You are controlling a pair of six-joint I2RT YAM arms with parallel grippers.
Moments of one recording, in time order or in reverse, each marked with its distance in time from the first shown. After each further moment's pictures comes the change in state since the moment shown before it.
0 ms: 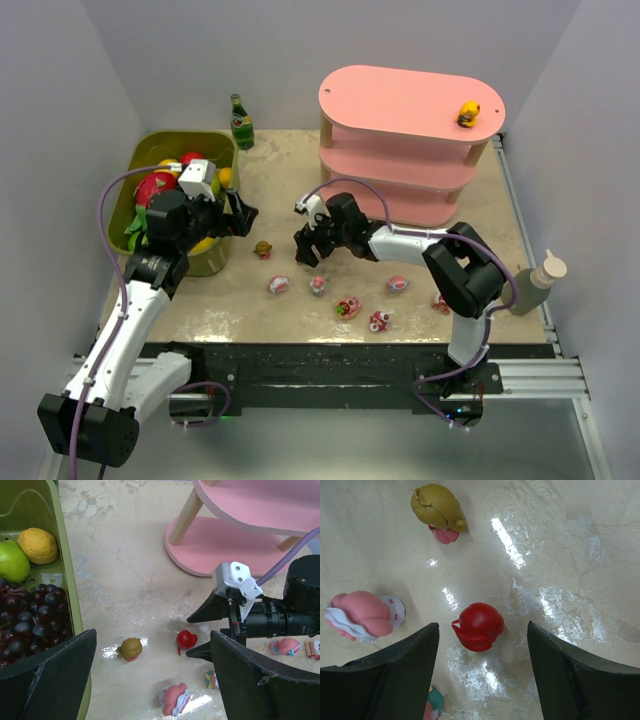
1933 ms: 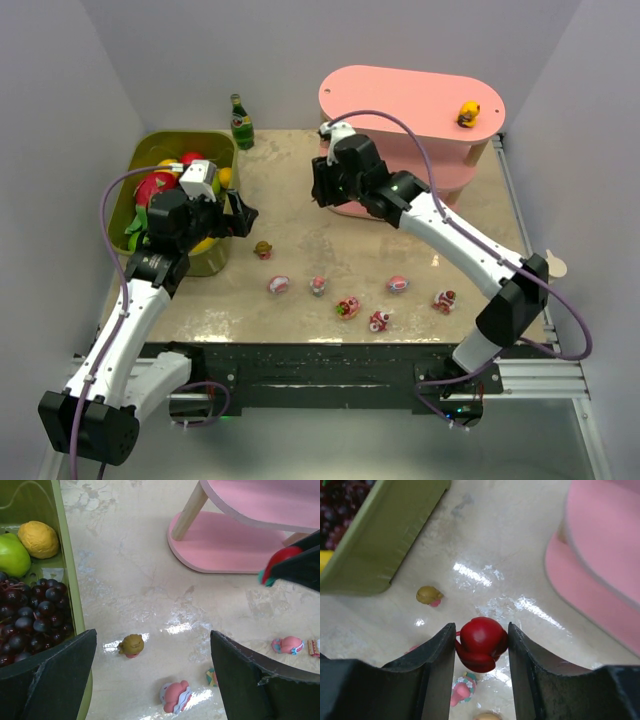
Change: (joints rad) left arm 0.000 0.011 0.000 -0.014 -0.007 0.001; right arm 0.033 -0.233 0.470 -0.623 0.480 0.320
